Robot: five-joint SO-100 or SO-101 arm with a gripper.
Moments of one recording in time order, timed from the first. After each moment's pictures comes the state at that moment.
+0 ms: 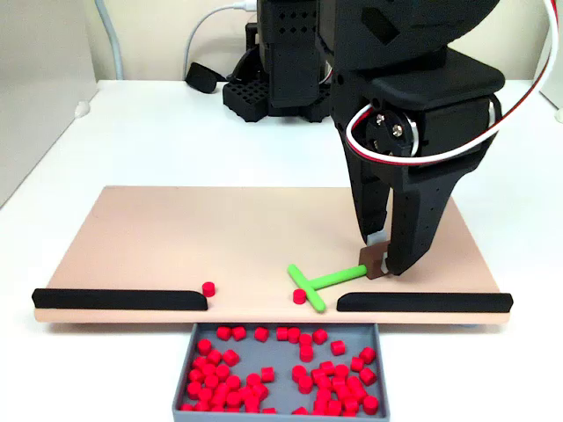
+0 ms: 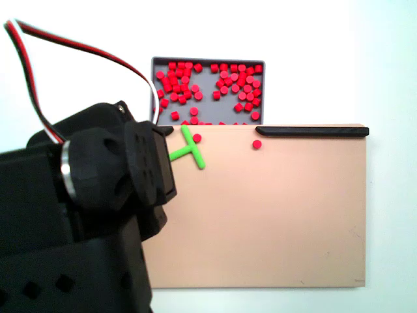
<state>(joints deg) -9.4 47.3 44.2 94.7 -13.2</state>
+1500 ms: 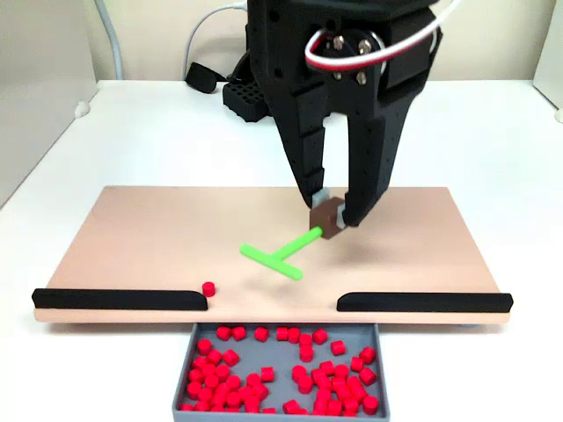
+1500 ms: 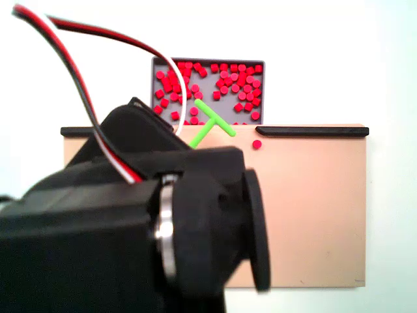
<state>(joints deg) -4.4 59.2 50.0 96.5 -43.0</state>
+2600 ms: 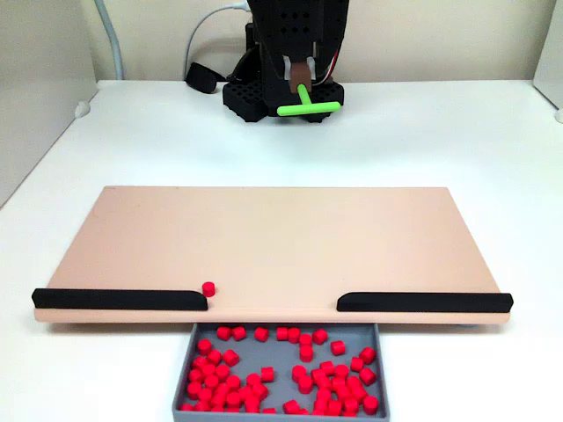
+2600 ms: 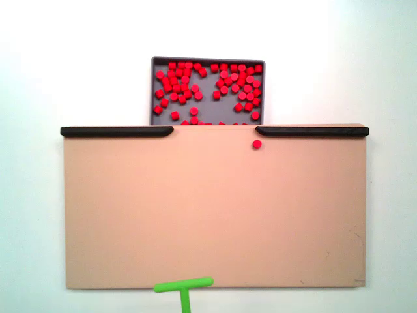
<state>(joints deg) -2.3 113.2 106.5 95.8 -91.8</state>
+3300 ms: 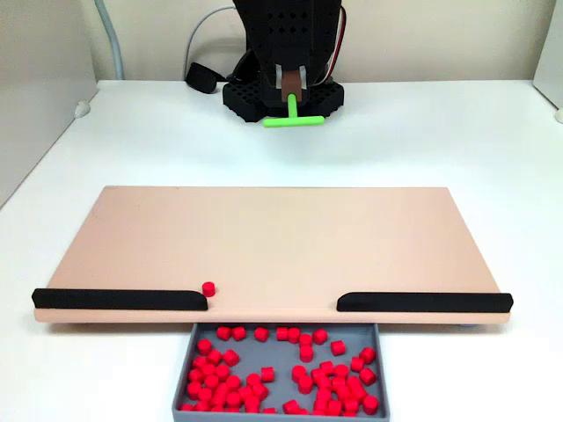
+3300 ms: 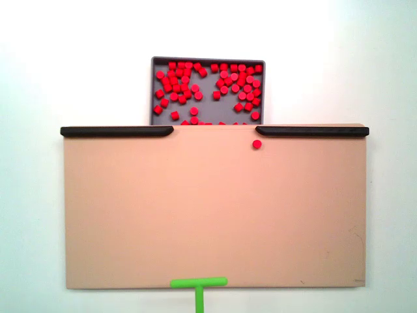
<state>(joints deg) -0.4 110.0 106.5 95.7 -89.2</state>
